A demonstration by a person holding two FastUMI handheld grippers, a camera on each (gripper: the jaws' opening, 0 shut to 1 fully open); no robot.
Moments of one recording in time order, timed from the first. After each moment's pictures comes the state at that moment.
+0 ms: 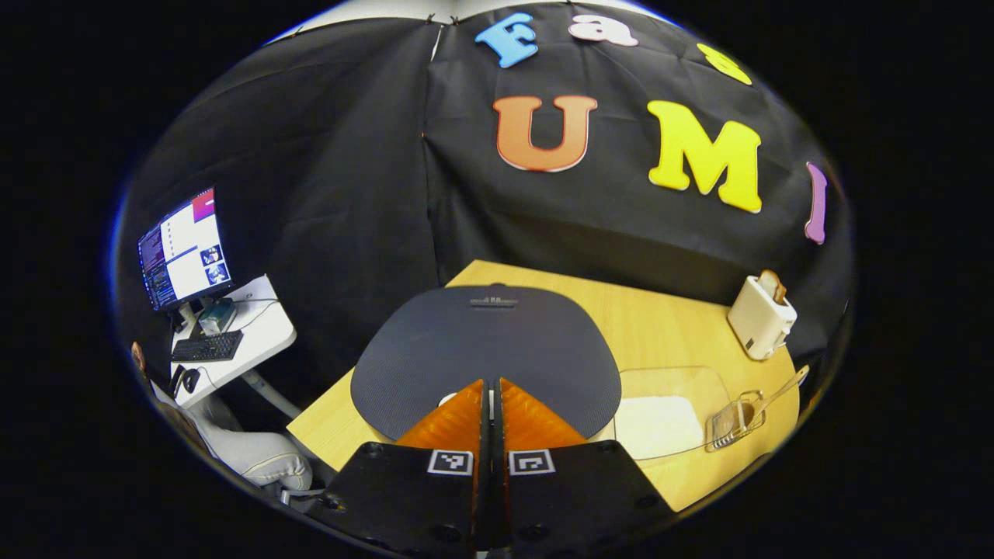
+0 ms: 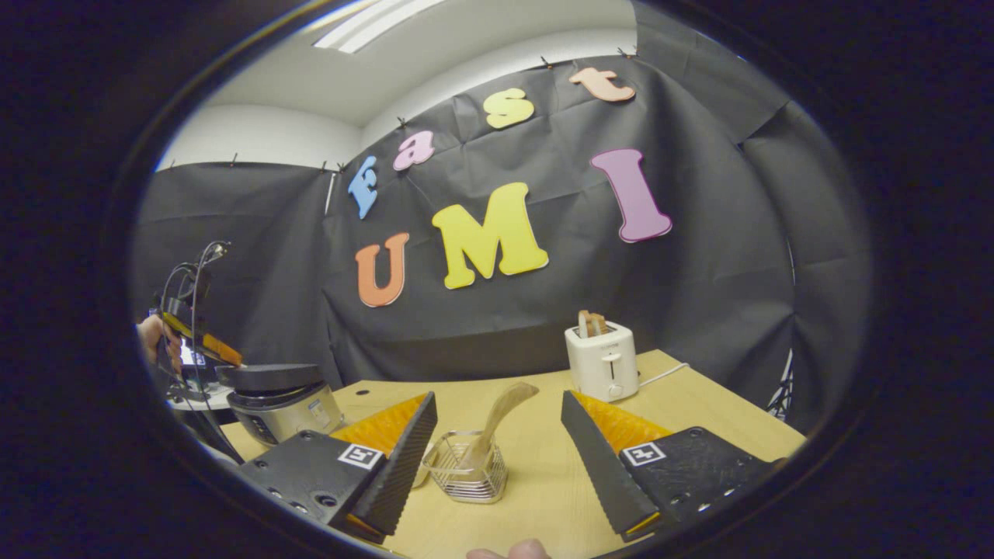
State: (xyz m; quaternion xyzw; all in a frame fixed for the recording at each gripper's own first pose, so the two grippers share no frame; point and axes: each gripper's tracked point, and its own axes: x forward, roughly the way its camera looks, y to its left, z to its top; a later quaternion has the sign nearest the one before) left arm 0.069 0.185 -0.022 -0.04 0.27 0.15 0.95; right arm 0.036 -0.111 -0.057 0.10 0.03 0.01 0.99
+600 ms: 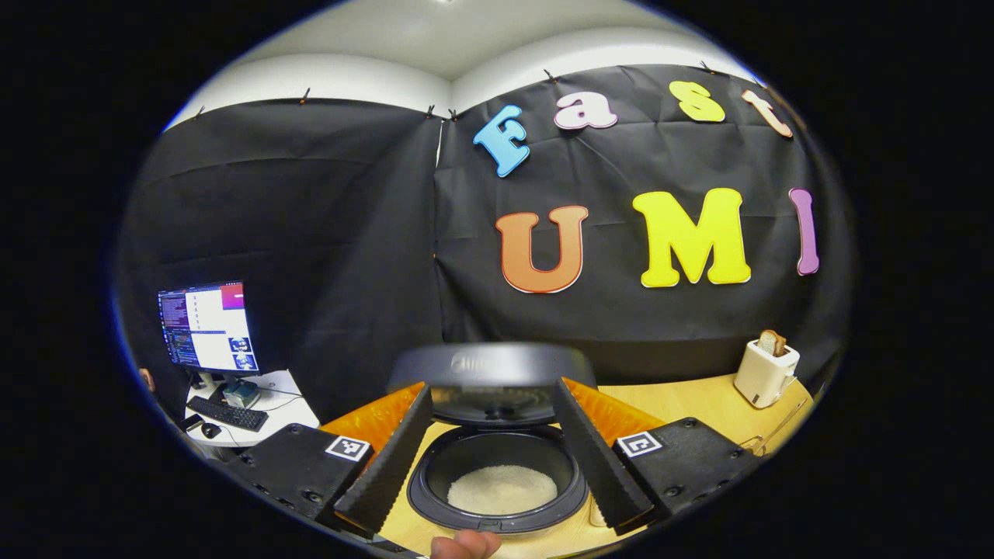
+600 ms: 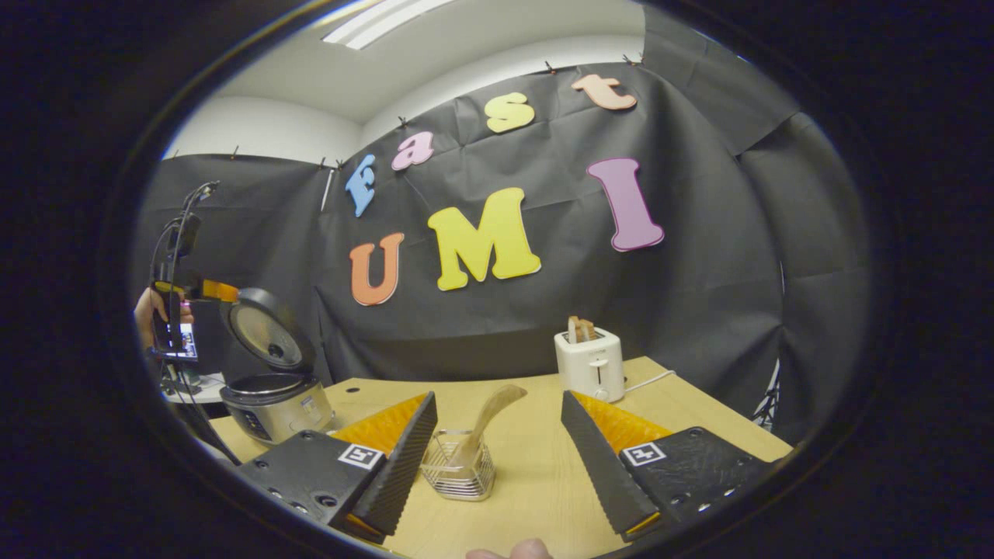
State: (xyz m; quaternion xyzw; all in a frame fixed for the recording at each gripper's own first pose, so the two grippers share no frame) left arm 0.072 0.181 0.075 0.02 0.09 0.18 0.98; right arm 0.027 -0.115 -0.052 0.08 0.03 0.00 1.00
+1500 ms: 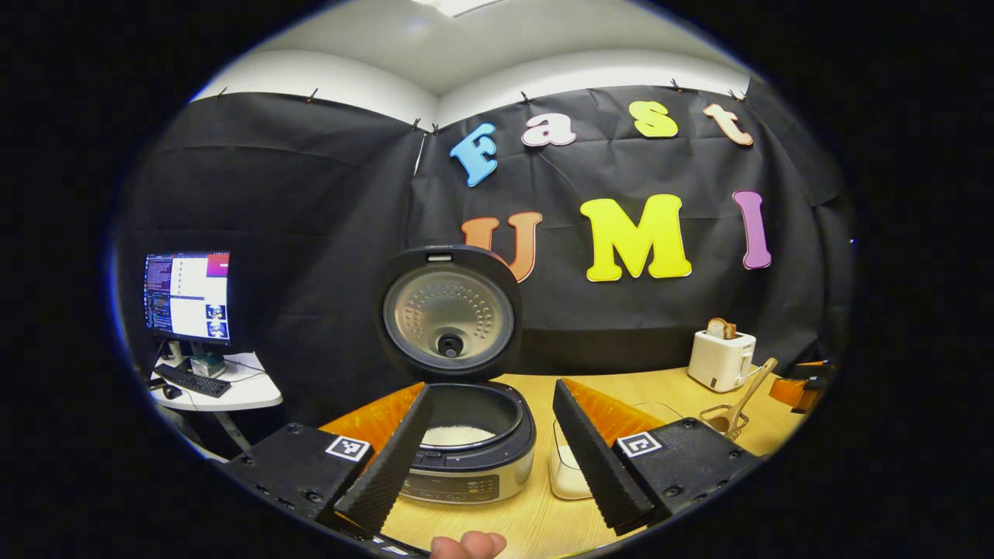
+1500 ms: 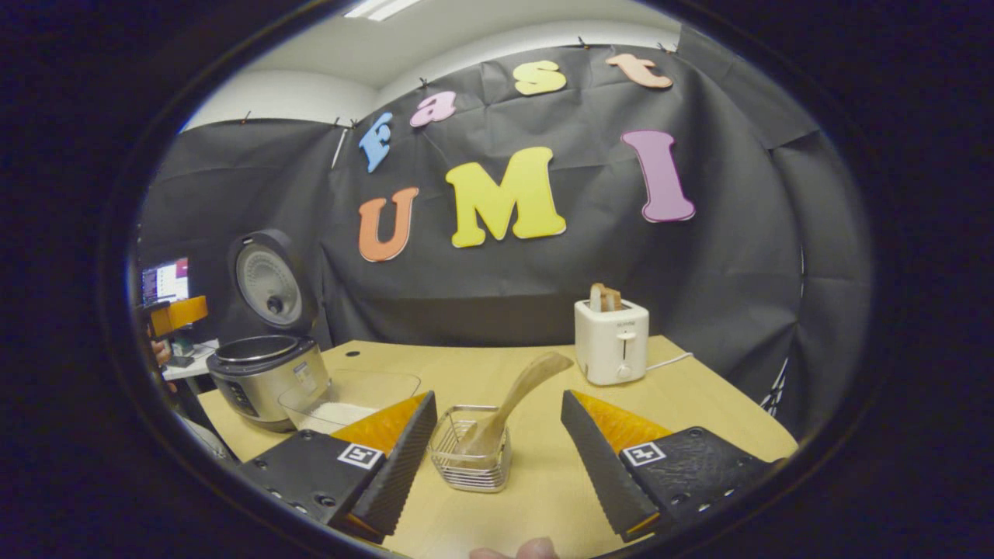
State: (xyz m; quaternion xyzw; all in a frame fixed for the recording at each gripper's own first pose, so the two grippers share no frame) left arm 0.005 0.115 -0.004 -0.01 0.04 0.12 0.99; right arm 0.068 -0.076 -0.096 0.05 0.11 0.01 0.99
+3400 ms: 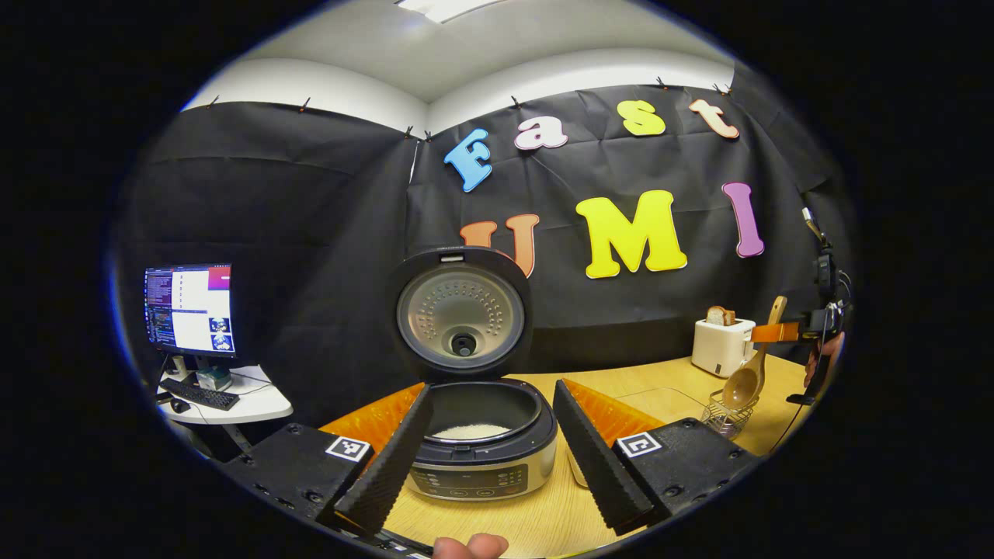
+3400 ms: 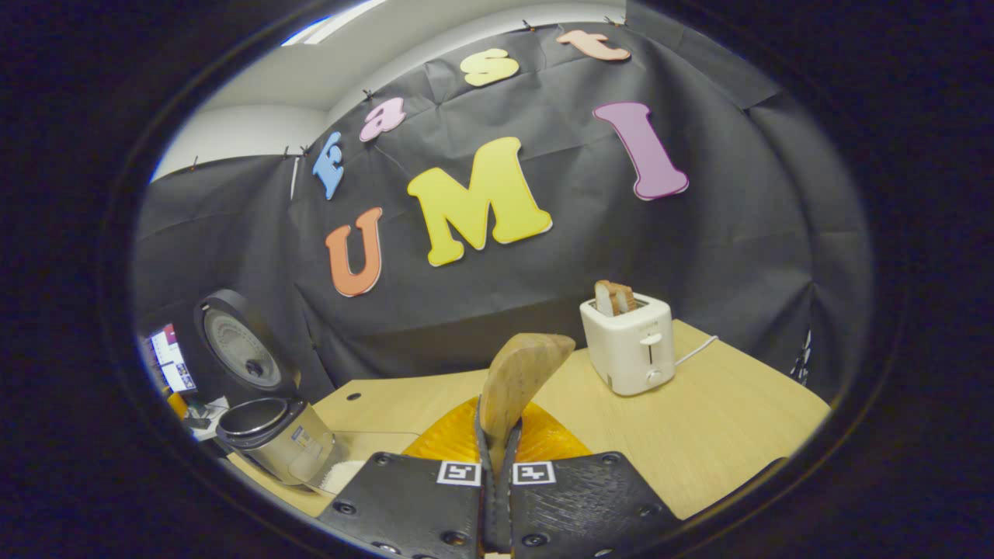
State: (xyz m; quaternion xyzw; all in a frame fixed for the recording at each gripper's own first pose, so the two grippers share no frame) left arm -0.013 0.138 -0.010 0.02 0.03 0.11 0.99; right arm 0.149 -0.068 -0.051 0.13 0.09 -0.01 0.99
